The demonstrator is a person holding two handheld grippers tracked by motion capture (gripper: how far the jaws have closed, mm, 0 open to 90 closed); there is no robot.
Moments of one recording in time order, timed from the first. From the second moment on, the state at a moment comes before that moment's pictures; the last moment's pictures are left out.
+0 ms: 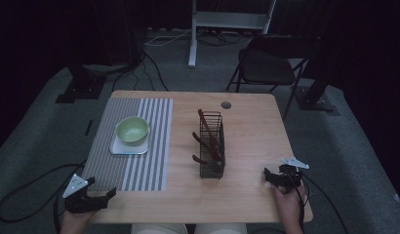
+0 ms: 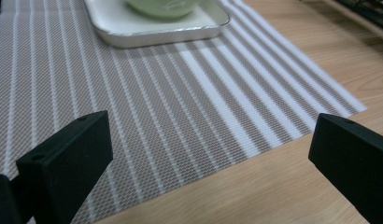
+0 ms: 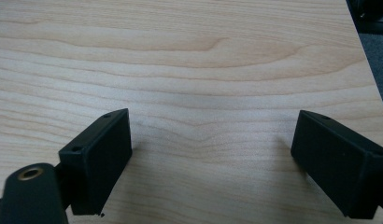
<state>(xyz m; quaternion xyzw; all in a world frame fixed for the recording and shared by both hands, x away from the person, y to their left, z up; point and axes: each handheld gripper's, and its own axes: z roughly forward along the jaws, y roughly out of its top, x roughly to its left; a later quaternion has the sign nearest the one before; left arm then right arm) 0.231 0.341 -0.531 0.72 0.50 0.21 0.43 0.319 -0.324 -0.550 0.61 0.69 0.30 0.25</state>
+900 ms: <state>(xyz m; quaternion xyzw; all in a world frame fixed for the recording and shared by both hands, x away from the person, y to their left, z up) 0.235 0.339 -0.539 0.74 0.50 0.18 0.41 0.319 -0.324 -0.550 0.61 0.69 0.30 0.25</state>
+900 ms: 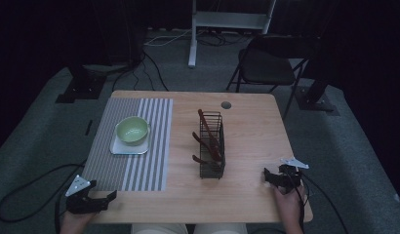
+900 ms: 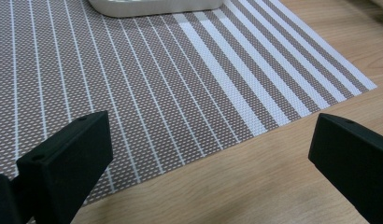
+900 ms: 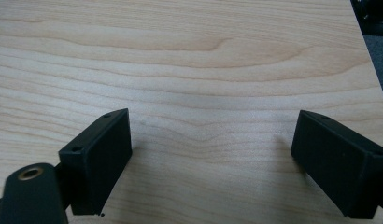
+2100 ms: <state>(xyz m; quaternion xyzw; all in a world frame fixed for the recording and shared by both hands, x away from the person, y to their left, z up) 0.245 0.290 -0.510 0.77 0.44 0.14 0.45 0.320 -0.324 -0.551 0.61 0.69 0.30 0.25</state>
